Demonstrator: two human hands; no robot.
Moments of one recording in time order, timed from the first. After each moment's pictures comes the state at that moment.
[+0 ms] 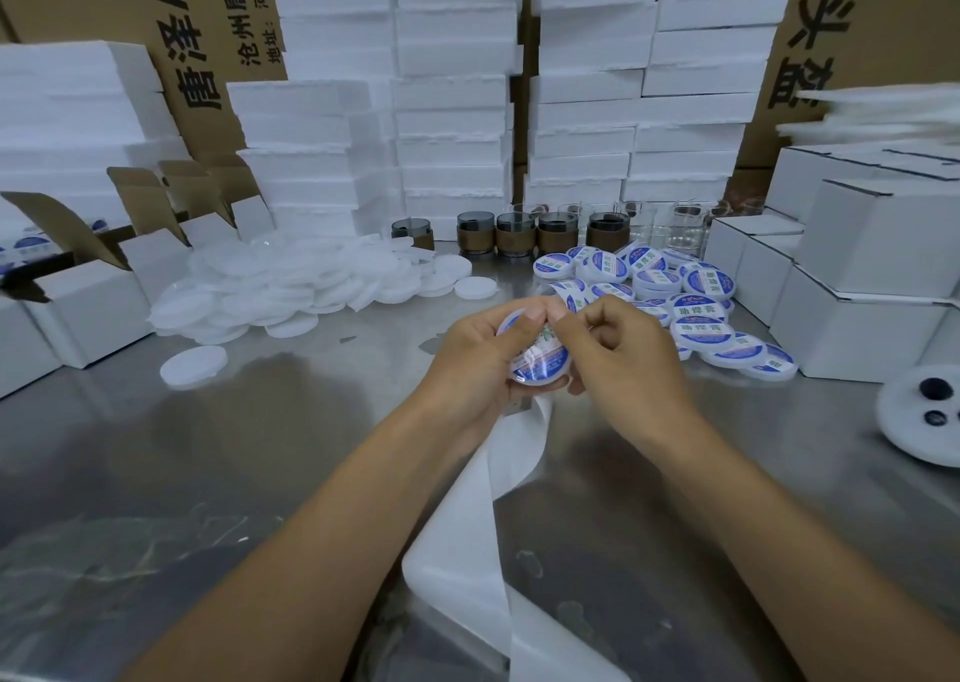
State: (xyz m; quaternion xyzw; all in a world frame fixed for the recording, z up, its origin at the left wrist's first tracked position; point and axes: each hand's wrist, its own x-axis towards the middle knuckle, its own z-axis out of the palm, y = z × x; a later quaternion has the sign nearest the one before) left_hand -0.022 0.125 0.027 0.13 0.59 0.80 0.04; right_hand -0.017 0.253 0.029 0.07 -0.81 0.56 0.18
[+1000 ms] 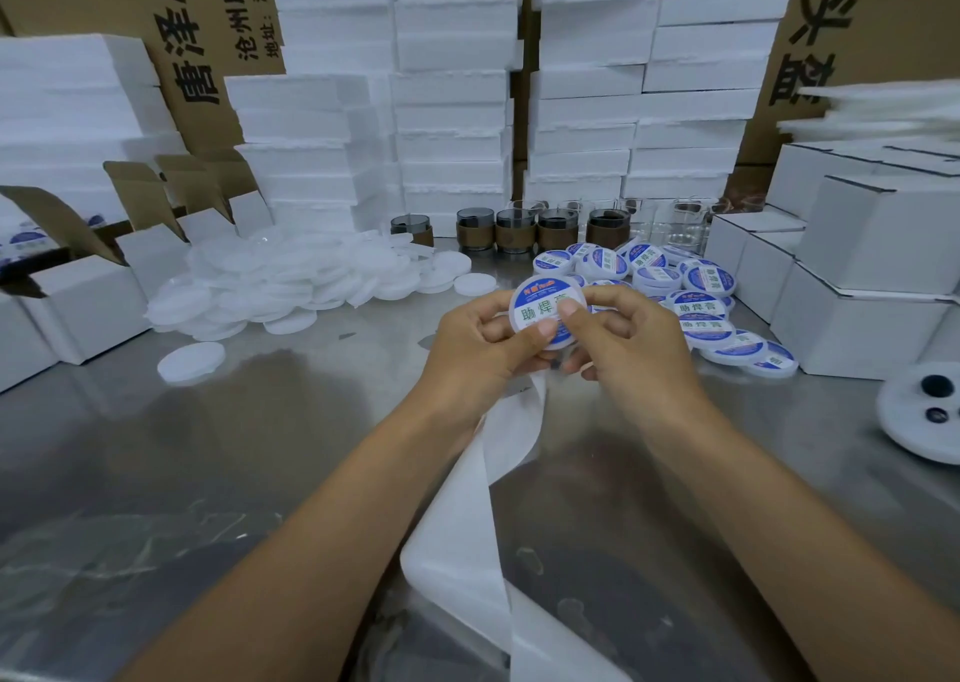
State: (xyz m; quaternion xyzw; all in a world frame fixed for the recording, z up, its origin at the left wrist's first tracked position) left_hand -0.021 0.123 0.027 0.14 0.63 0.77 -0.03; right_hand -0.013 0.254 0.037 0.07 -0.73 0.67 0.14
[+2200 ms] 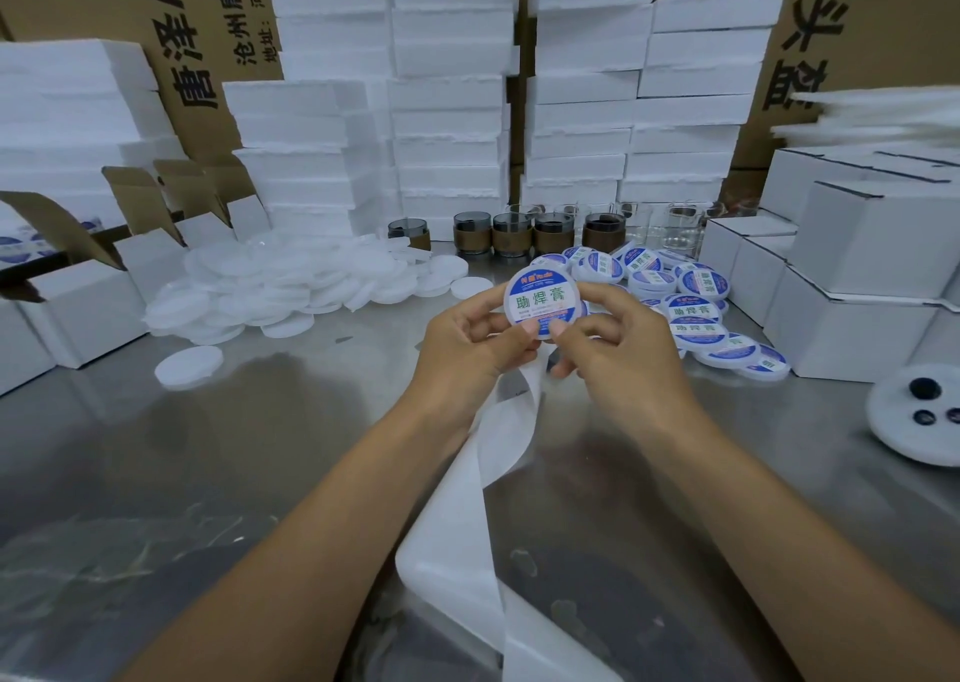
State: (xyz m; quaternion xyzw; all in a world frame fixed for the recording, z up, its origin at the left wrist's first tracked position) left_hand -0.026 0.122 0.024 0.12 0.63 0.76 -0.07; right_hand -0.016 0.254 0.034 0.11 -0.74 0.65 0.15
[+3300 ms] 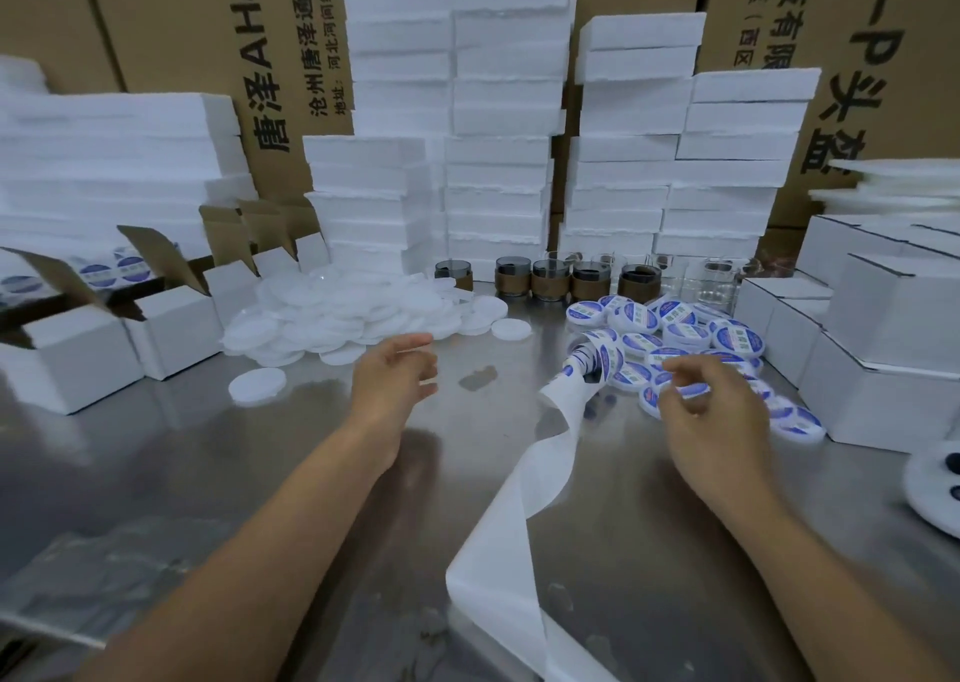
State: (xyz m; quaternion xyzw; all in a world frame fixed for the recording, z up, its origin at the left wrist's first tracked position) left_hand -0.035 0.039 0.027 -0.13 0.64 0.73 -0.20; right_hand -0.027 0.293 0.011 0.01 -0.83 0.46 0.32
